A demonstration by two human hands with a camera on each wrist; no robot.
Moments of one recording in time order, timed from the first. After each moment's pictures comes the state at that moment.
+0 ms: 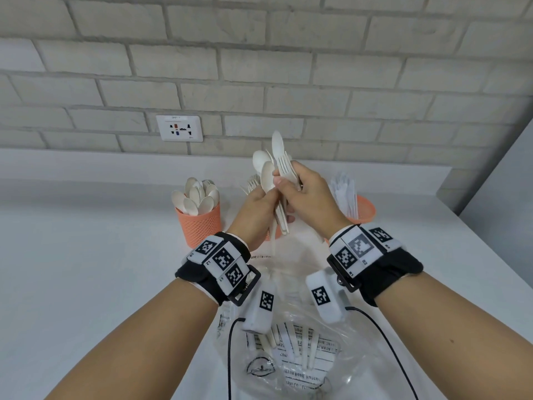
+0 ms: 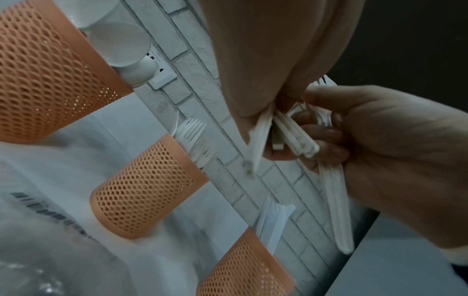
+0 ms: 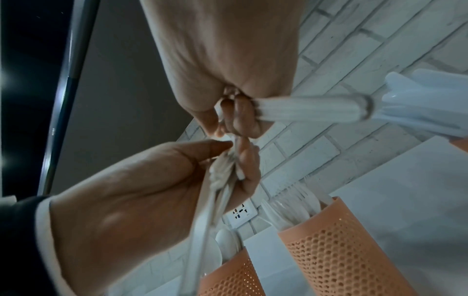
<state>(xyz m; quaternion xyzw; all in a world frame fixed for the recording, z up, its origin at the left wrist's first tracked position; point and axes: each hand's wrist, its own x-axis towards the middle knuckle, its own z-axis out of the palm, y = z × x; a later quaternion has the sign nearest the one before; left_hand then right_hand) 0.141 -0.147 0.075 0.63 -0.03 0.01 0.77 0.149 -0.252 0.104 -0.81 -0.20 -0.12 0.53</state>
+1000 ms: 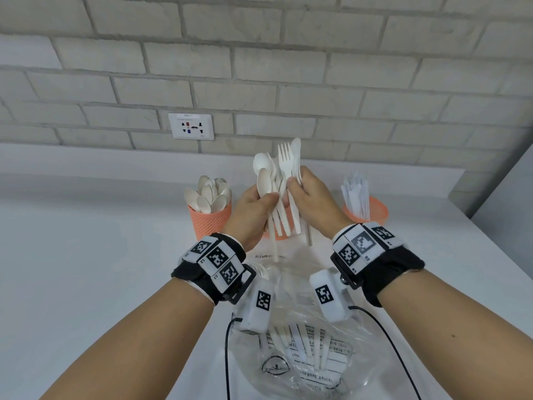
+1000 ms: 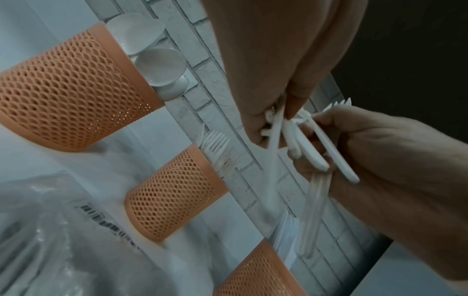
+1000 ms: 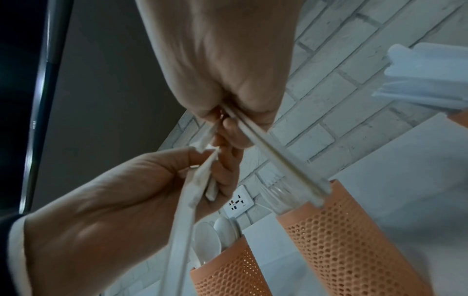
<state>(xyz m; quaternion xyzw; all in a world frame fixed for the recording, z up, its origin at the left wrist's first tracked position) 0.130 -0.118 0.075 0.61 -0.02 0.02 0.79 0.158 -0.237 0.096 -0.84 -0.20 -0.07 0.49</state>
